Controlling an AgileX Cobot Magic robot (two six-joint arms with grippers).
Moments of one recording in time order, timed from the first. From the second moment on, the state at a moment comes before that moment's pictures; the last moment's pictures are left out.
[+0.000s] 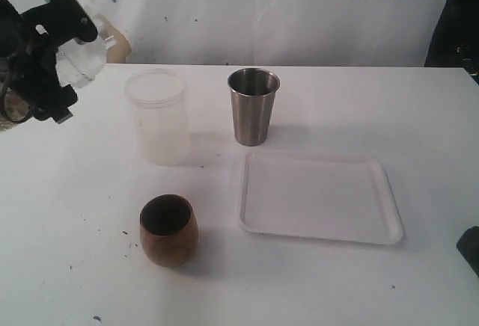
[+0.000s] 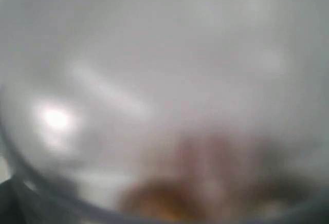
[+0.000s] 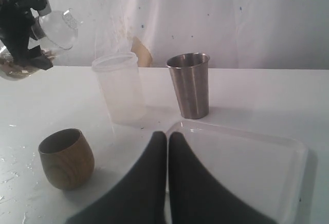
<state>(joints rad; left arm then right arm) -0.33 1.65 -1.20 0.70 0.66 0.08 0.43 0.01 -0.01 -0.26 0.11 0.45</state>
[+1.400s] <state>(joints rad) -0.50 1.84 -1.26 1.40 0.87 0.01 0.43 0.01 -0.01 -0.26 0.11 0.45</state>
